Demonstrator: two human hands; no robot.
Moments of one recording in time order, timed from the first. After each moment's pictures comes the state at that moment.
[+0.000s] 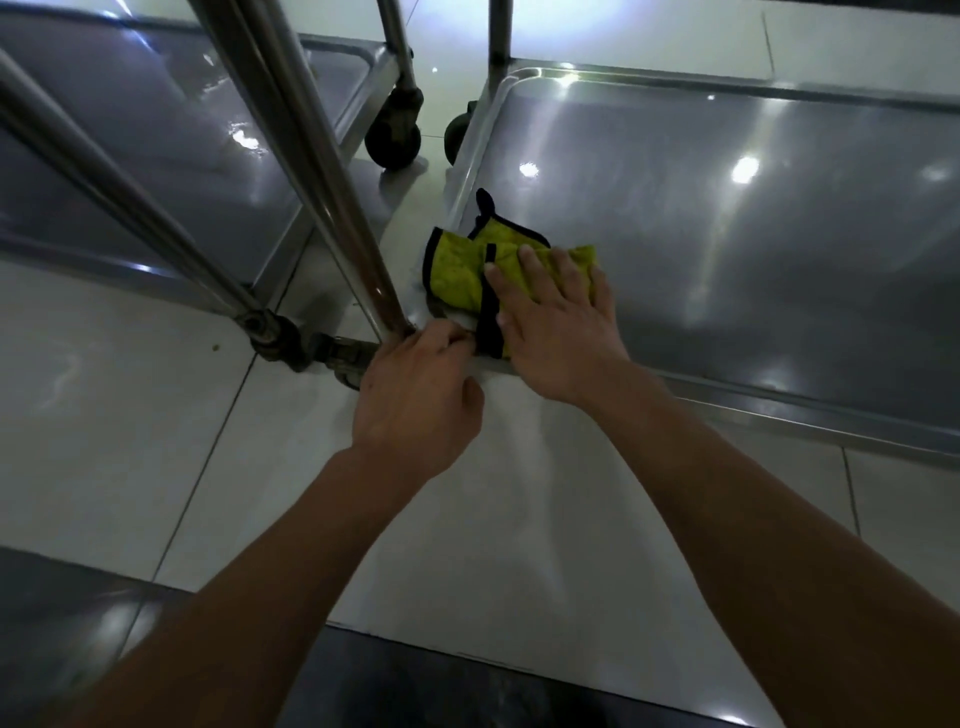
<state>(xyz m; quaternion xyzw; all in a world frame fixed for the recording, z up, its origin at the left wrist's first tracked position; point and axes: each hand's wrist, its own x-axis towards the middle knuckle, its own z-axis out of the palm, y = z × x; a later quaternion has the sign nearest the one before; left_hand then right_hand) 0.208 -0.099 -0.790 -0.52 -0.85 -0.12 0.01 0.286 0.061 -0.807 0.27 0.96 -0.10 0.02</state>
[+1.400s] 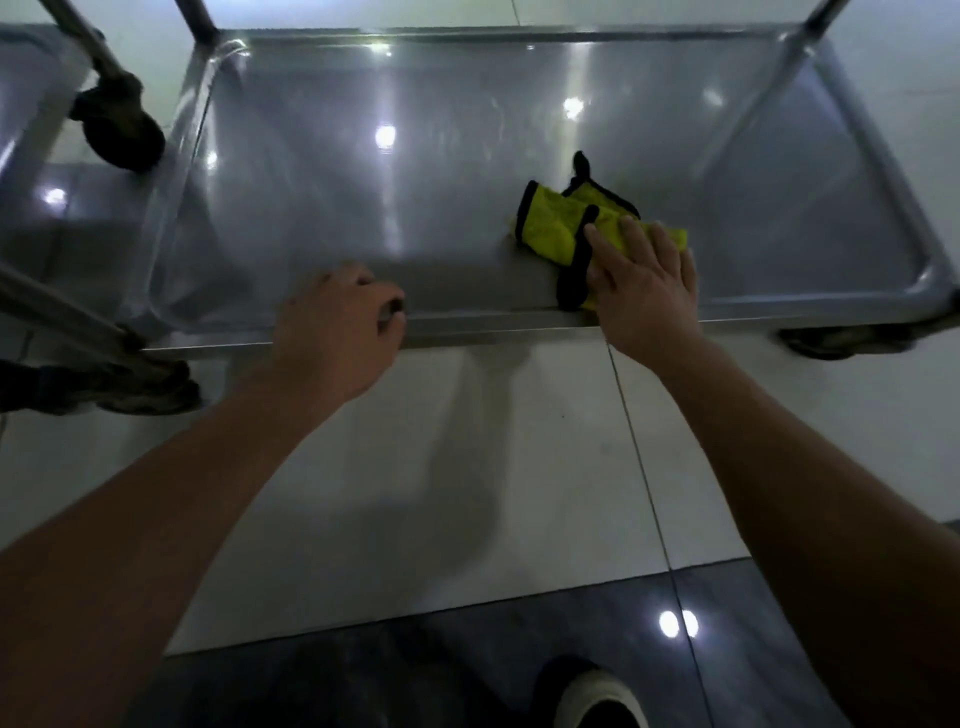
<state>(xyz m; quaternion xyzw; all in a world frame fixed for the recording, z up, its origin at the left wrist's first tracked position) 0.311 0.021 -0.786 -0.57 -0.81 -0.09 -0.06 0.570 0.183 -0.809 0.55 0.83 -0.08 -0.02</state>
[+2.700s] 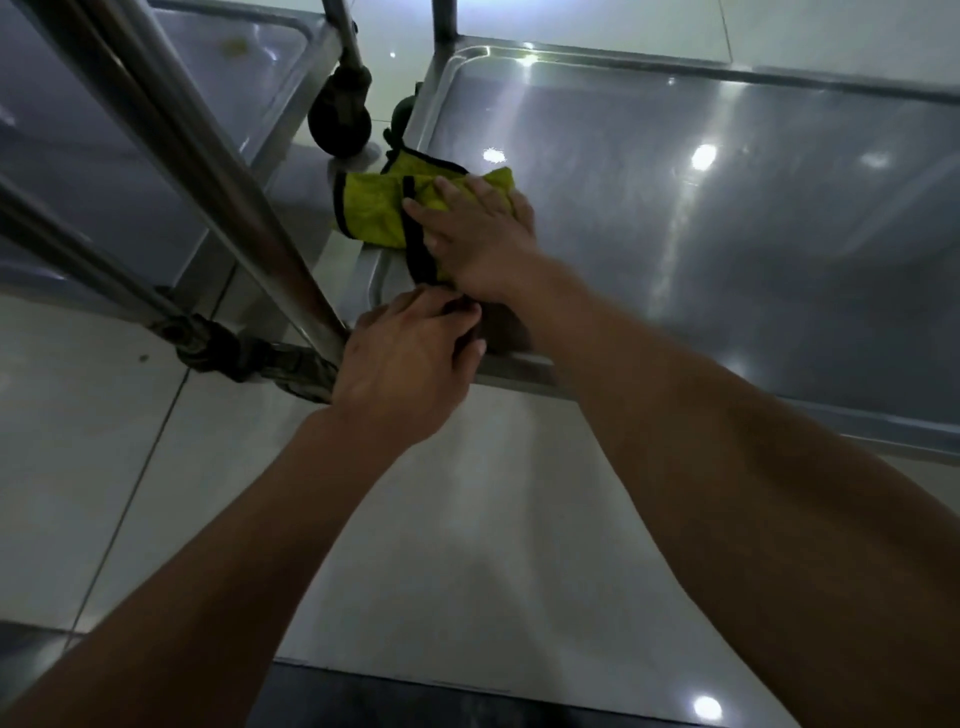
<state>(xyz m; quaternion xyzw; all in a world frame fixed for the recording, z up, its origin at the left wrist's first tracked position) 0.194 -0.048 -0.802 -0.55 -0.82 -0.14 -0.02 0.207 0.119 -0.807 0.24 0.96 -0.13 0.01</state>
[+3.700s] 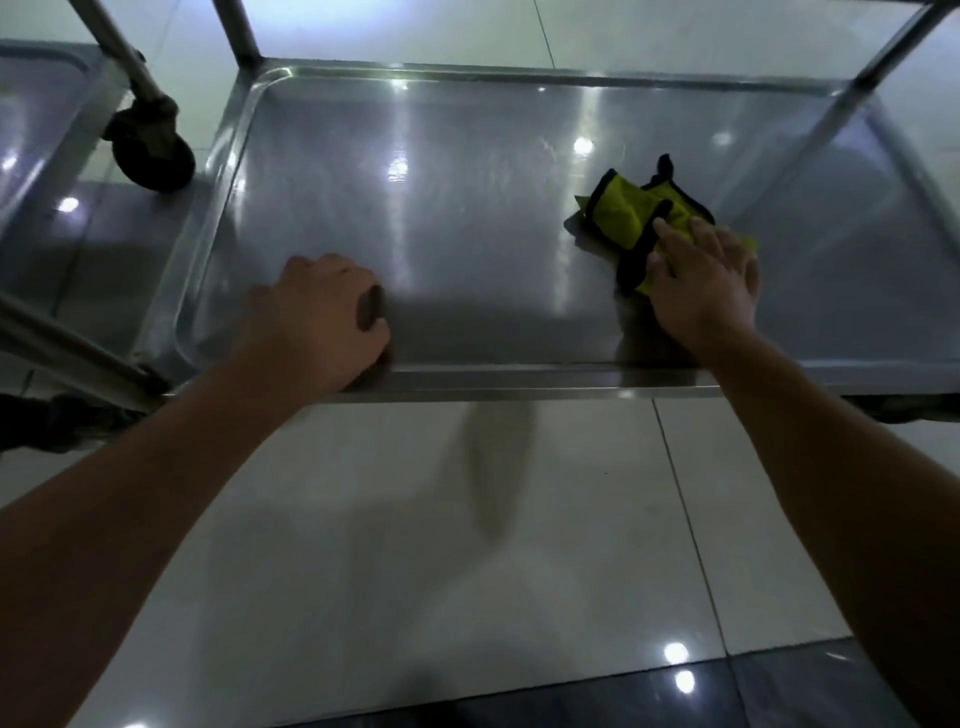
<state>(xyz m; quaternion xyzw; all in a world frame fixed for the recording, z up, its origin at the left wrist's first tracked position) 0.233 0.041 -0.773 -0.55 -0.83 -0.02 -0.08 0.534 0.252 -0.814 0.61 0.78 -0.09 -0.07</state>
